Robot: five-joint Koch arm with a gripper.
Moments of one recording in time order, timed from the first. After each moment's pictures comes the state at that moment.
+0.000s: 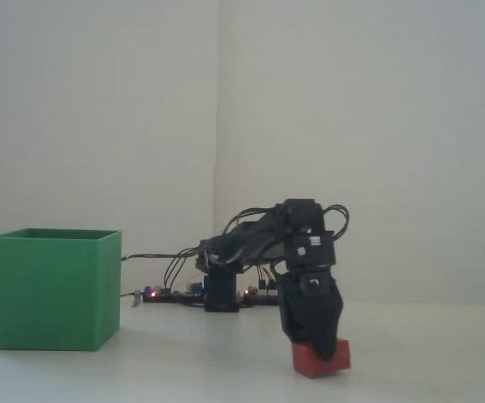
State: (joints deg) arm -19.3 14.2 -9.1 95.6 -2.5
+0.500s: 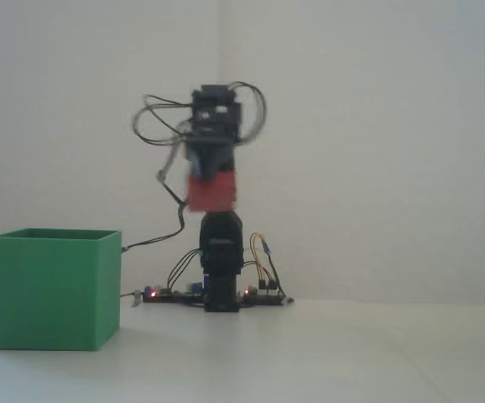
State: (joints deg) arm 4.4 48.3 -9.0 98.0 -3.2
